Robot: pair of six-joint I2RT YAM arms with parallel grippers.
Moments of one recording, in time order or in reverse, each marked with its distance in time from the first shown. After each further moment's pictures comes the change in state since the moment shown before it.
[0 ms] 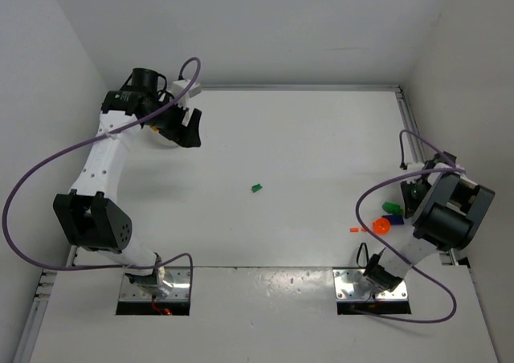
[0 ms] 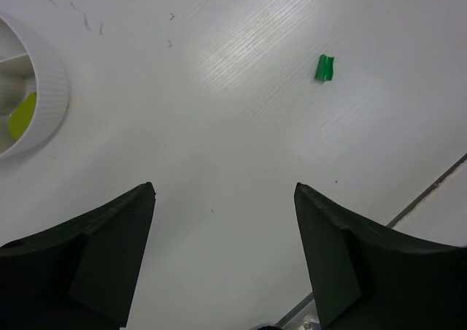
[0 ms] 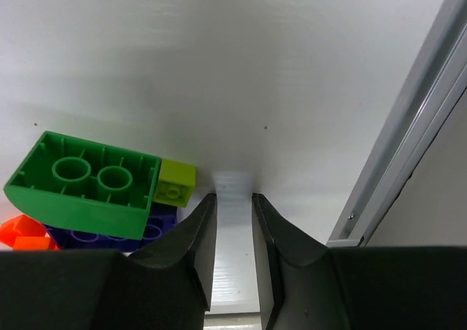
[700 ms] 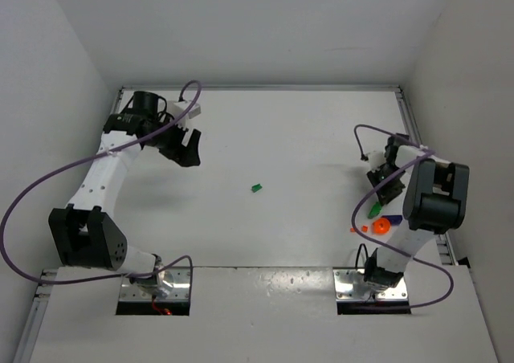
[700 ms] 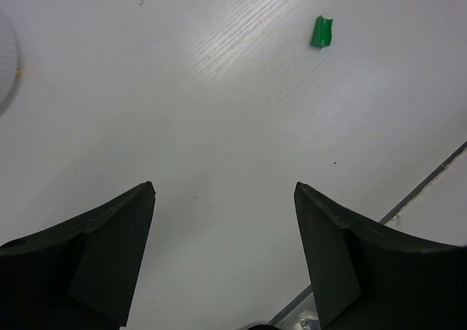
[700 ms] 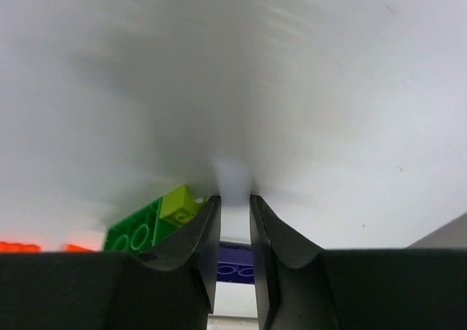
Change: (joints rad) left arm 0.013 -0.133 -0.277 0.107 0.014 0.020; right arm 0.342 0.095 0.101 -0.084 0.044 0.046
